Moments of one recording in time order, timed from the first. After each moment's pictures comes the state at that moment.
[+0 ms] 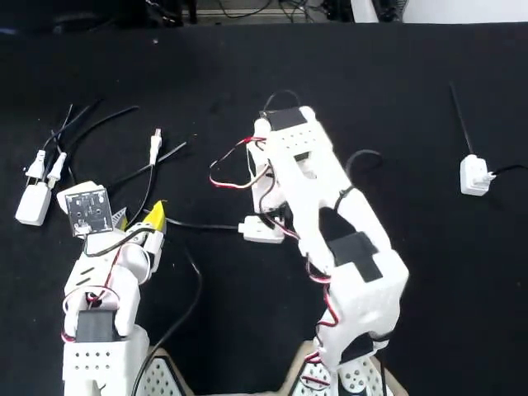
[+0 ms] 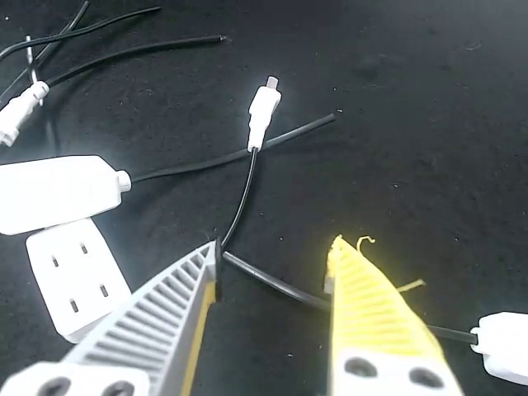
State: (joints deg) left arm -7.0 -103.1 96.2 43.6 7.3; right arm -19.3 19.7 -2.1 95.8 -15.2
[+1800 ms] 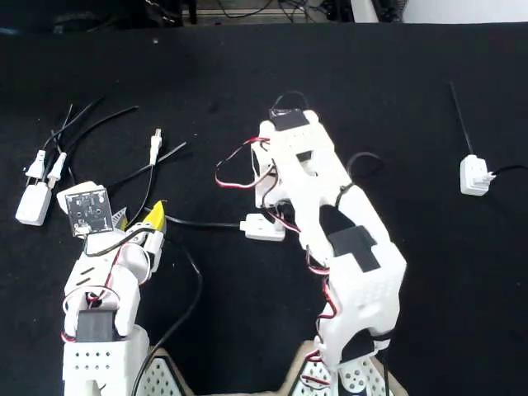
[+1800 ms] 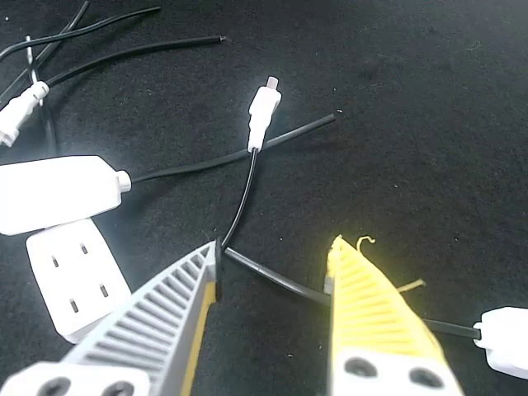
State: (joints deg) left arm -7.0 -103.1 96.2 43.6 7.3; right arm -17.4 23.0 0.0 88.1 -18.7
